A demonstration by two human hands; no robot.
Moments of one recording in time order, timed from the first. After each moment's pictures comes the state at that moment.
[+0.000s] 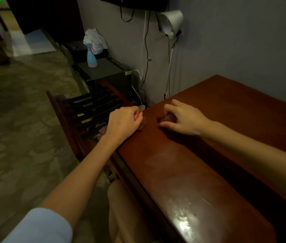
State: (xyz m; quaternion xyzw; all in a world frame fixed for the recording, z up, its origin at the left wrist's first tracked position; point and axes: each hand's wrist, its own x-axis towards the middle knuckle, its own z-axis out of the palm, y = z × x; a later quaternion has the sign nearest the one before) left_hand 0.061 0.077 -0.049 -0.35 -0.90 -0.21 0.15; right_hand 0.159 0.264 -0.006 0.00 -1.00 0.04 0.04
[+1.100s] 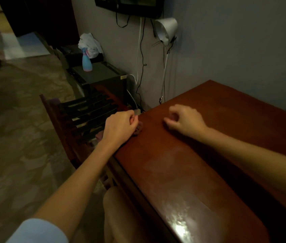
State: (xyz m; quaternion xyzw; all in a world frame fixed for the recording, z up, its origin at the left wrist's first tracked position) left_hand 0.058 0.075 -0.054 -0.34 -0.90 -0.25 0.16; right_hand 0.160 0.277 -0.024 -0.05 -0.99 0.08 0.14
